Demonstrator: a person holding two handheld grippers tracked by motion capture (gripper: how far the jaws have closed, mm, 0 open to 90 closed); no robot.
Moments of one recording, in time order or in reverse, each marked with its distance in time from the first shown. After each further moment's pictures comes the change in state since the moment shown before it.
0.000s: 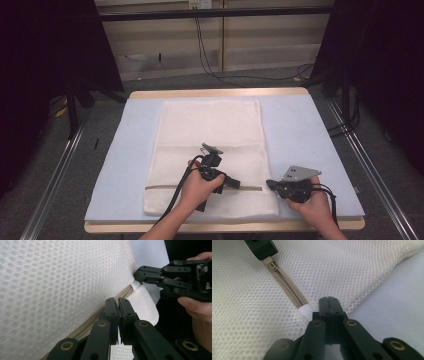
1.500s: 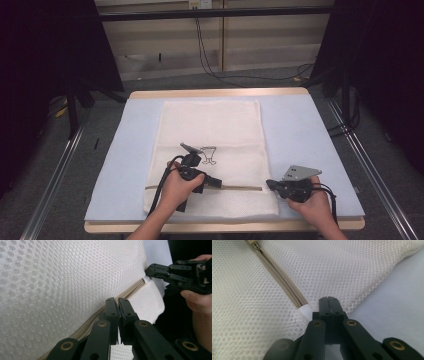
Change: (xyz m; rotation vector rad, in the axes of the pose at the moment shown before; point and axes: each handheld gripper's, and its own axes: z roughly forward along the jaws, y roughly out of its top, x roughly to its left) left arm 0.026 -0.015 -0.044 -0.029 0.019 -0.030; right arm -0.001 0.000 0.000 -0.001 0.009 0.013
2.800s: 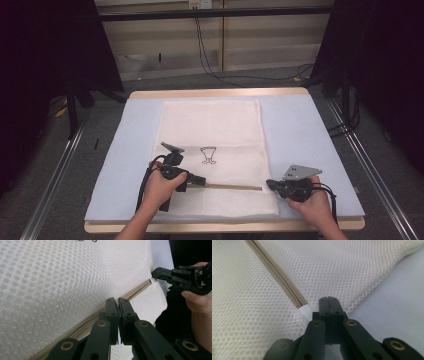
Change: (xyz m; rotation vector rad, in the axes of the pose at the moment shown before) left arm 0.022 -0.009 -0.040 -0.039 0.026 -0.043; right arm -0.001 0.000 0.000 0.002 0.005 0.017
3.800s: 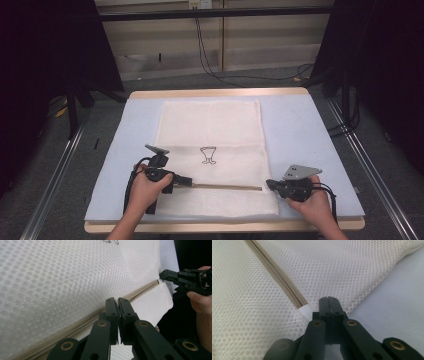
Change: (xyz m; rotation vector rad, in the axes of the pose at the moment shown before) left arm 0.019 -0.013 -0.032 -0.045 0.041 -0.033; right arm -0.001 0.000 0.000 0.000 0.006 0.001
